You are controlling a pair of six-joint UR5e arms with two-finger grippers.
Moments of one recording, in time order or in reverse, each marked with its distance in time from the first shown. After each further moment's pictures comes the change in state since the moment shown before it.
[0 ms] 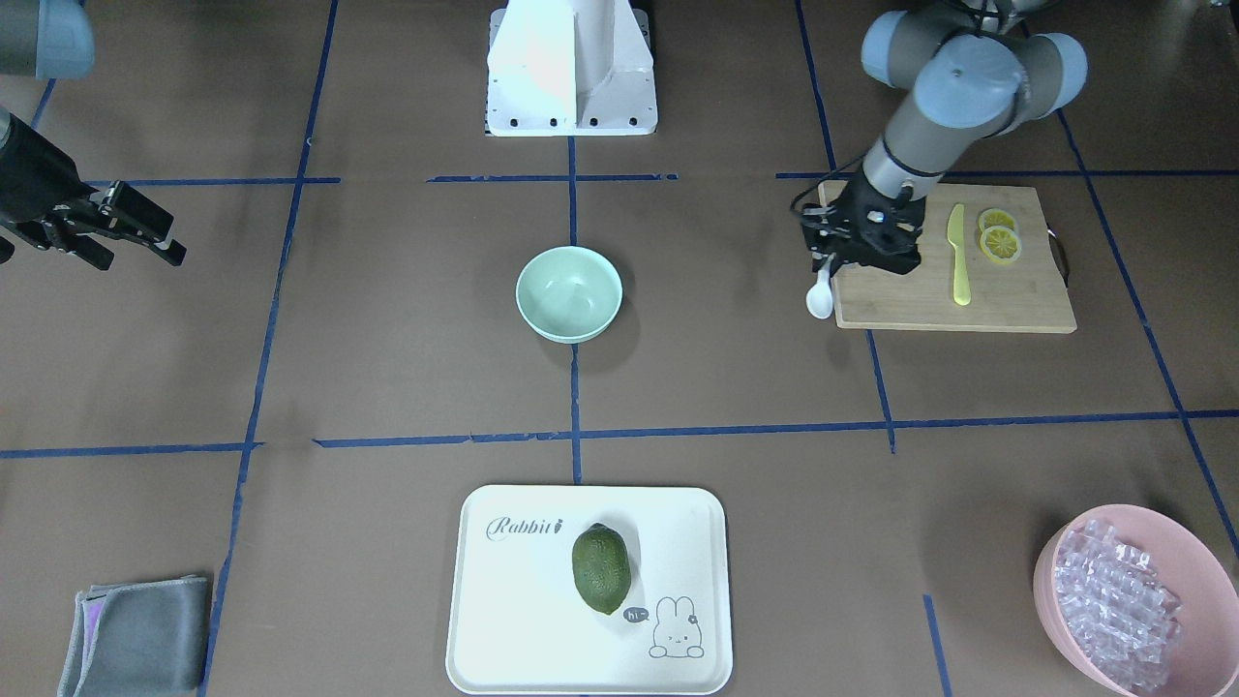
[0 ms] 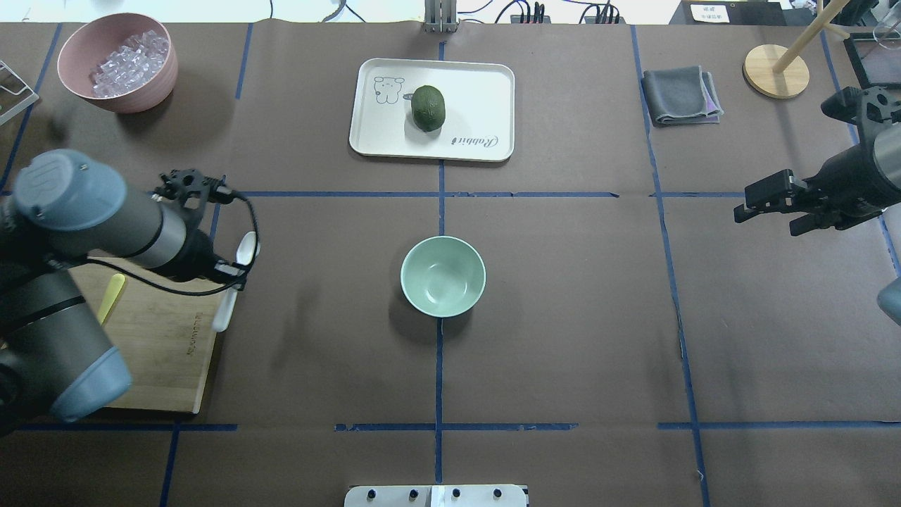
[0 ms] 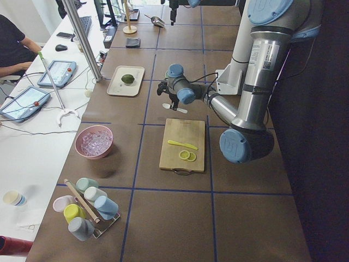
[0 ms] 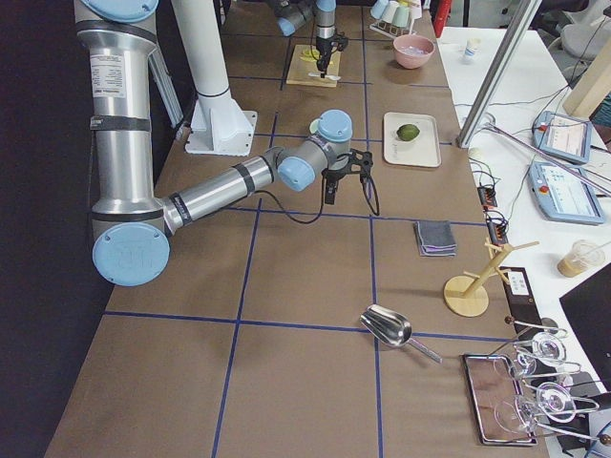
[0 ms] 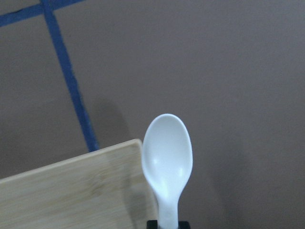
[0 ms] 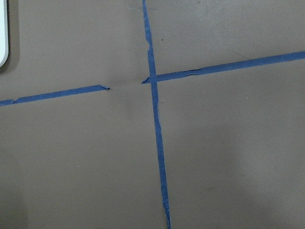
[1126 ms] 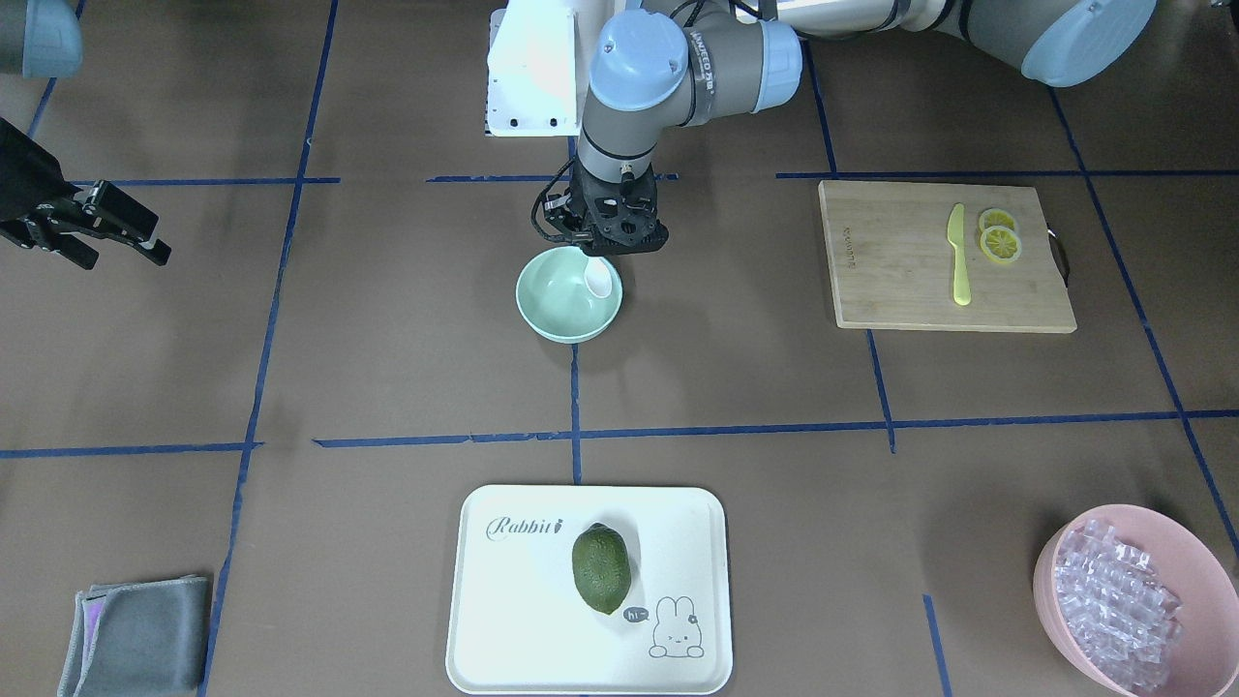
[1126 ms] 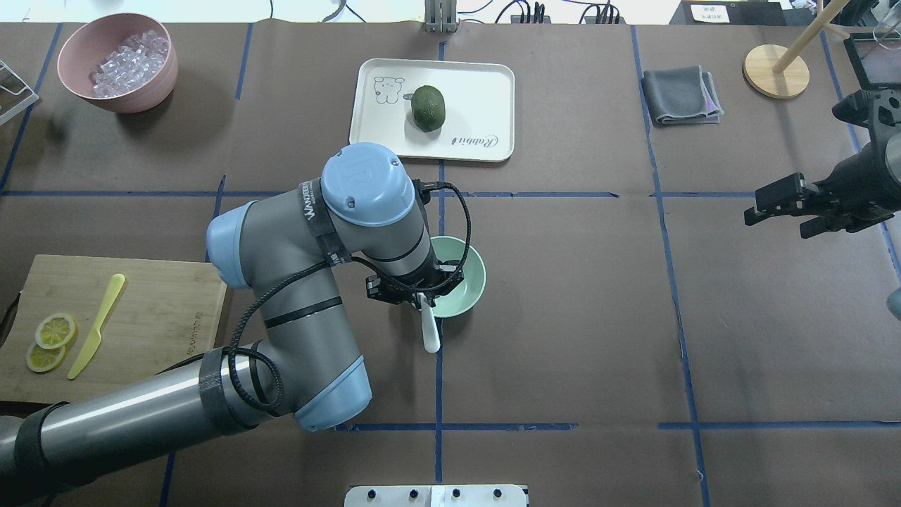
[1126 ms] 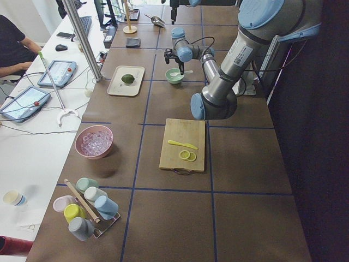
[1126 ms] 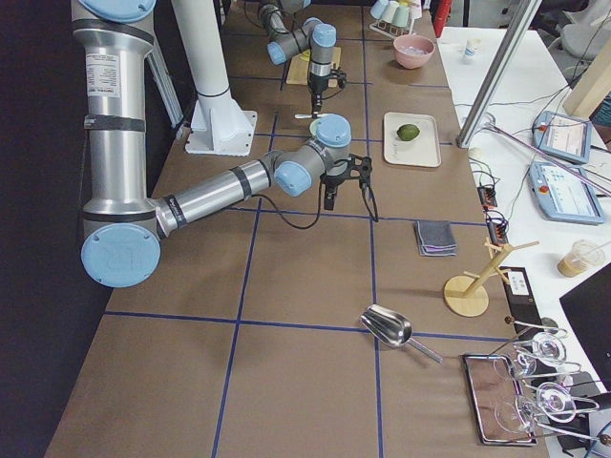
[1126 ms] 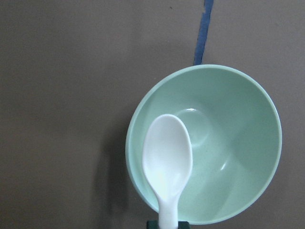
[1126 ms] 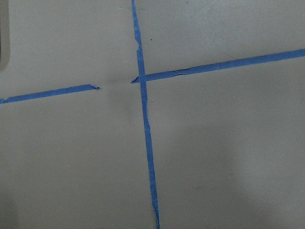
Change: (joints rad) left arm 0.167 -0.505 0.271 0.191 0.036 -0.494; right arm 0.005 -0.019 0.002 0.002 -0.002 -0.012
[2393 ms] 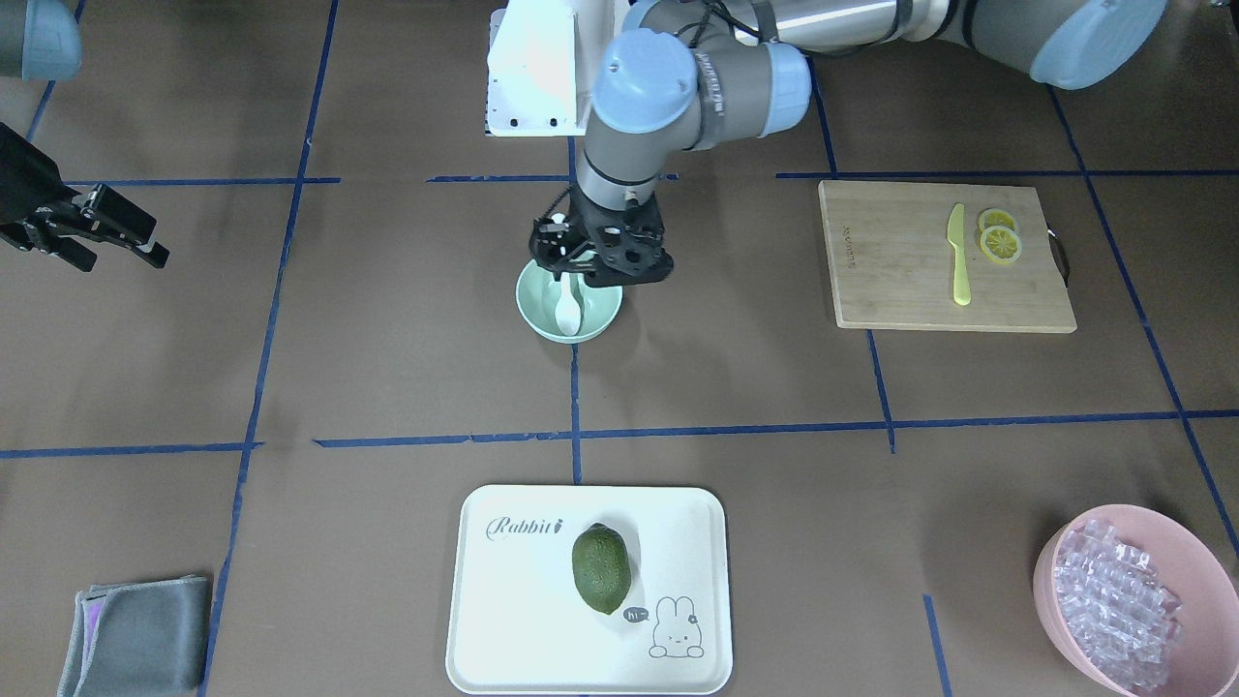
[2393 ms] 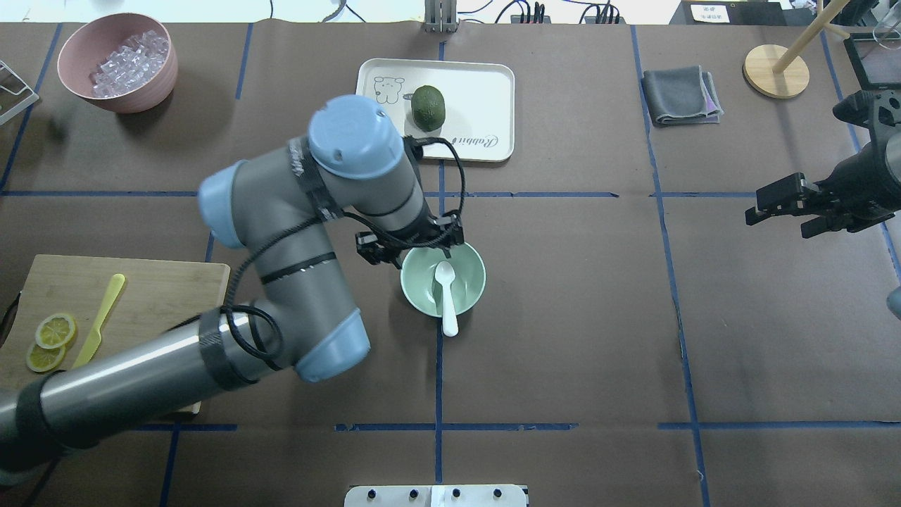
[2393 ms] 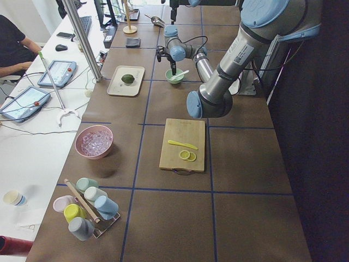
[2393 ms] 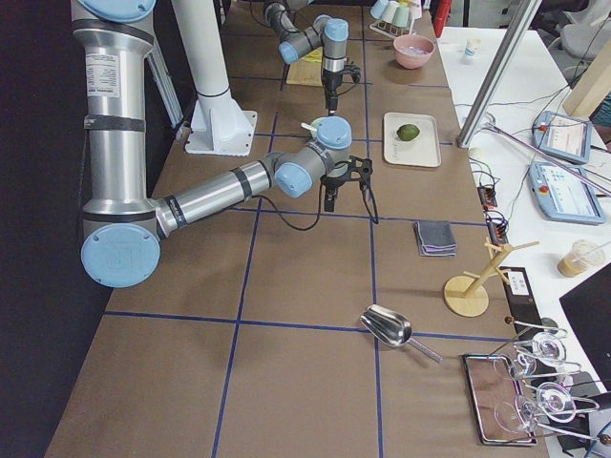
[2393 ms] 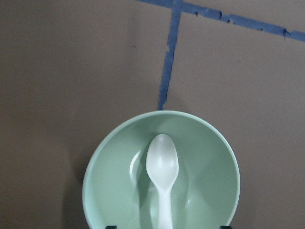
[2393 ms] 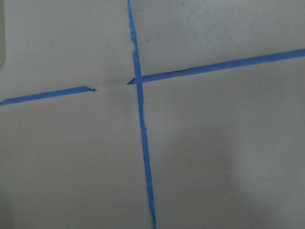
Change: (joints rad) left arm -0.106 0.034 -0.008 -0.059 -0.019 0.024; right arm 0.012 -0.001 -0.010 -0.002 0.000 -0.003
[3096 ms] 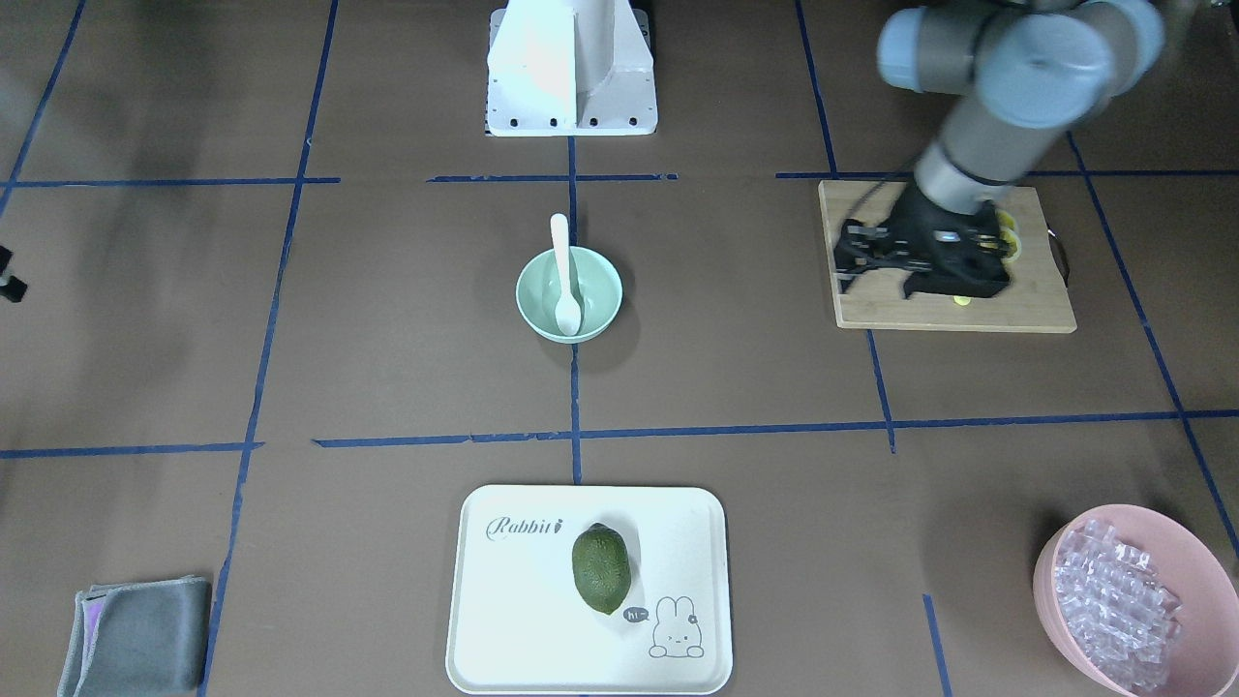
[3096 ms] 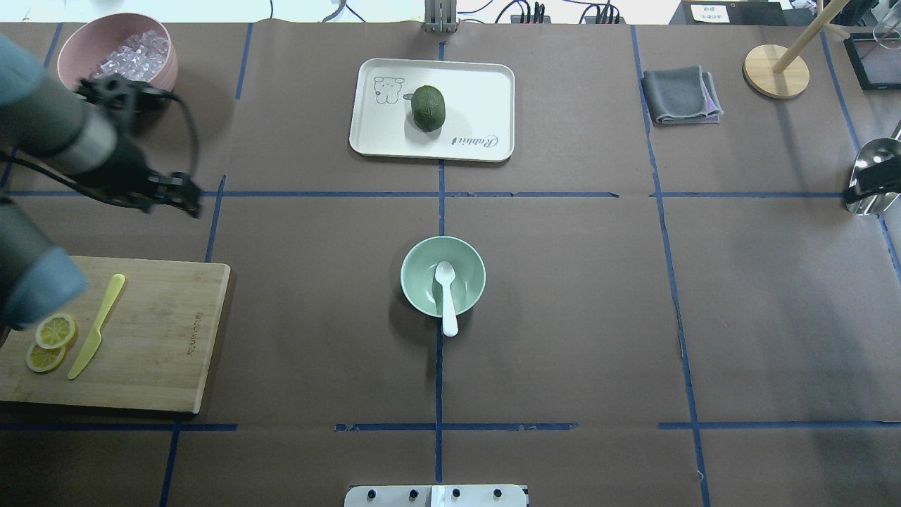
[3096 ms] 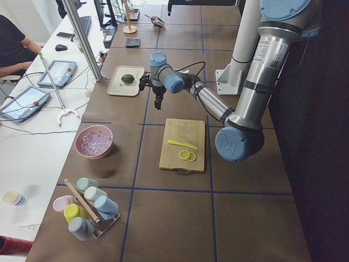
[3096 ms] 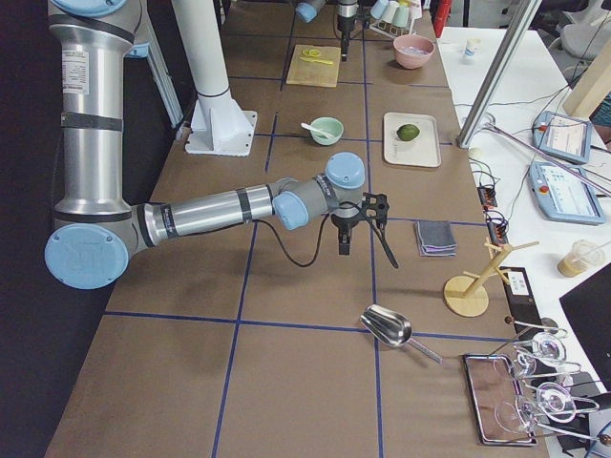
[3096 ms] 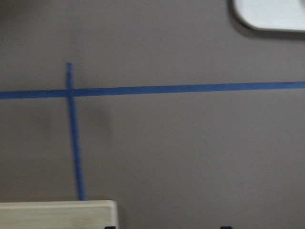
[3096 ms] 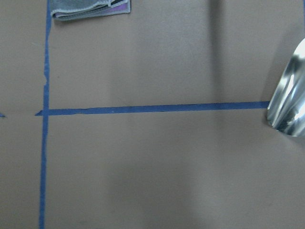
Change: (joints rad) left arm -0.378 0.540 -0.275 0.005 -0.153 0.718; right arm 0.234 -0.035 -0.160 -0.080 0.011 -0.479
